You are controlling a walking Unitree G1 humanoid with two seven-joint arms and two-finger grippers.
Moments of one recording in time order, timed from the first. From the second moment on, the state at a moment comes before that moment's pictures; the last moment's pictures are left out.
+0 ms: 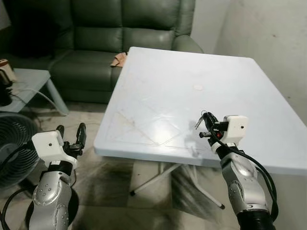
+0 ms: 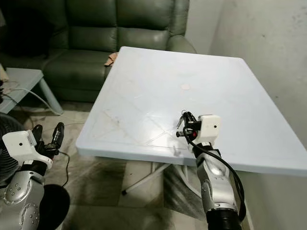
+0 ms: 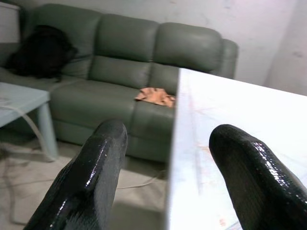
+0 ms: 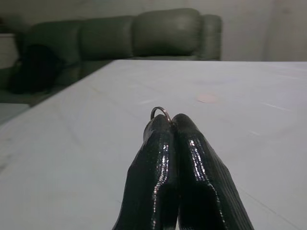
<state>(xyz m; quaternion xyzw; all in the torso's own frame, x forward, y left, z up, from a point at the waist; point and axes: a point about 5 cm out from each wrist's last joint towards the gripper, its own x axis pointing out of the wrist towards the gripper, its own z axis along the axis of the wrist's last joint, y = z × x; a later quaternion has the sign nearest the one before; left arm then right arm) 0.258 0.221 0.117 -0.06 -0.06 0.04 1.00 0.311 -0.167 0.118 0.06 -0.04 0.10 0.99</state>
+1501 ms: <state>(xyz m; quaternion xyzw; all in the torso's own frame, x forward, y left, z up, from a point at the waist) 0.258 0.226 0.115 -0.05 -0.05 0.05 1.00 0.313 -0.161 0.112 0.07 -0.03 0.10 0.99</state>
